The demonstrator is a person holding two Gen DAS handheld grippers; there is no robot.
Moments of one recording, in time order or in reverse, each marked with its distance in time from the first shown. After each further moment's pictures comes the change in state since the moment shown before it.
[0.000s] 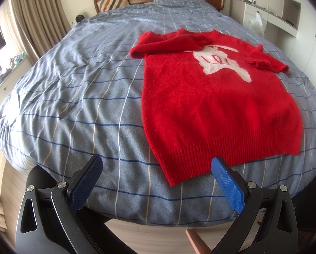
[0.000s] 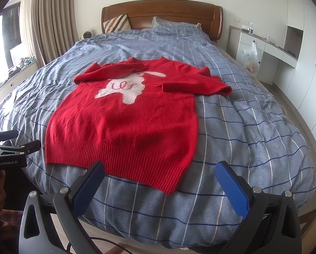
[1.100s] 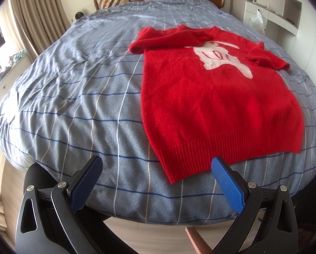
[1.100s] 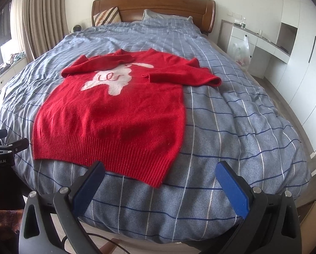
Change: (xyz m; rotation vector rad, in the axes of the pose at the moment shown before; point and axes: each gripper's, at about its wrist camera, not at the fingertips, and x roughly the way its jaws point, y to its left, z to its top) left arm 0.005 0.002 -0.004 0.000 0.022 -0.005; right arm 0.008 -0.010 -0.005 0.006 0.065 -0.079
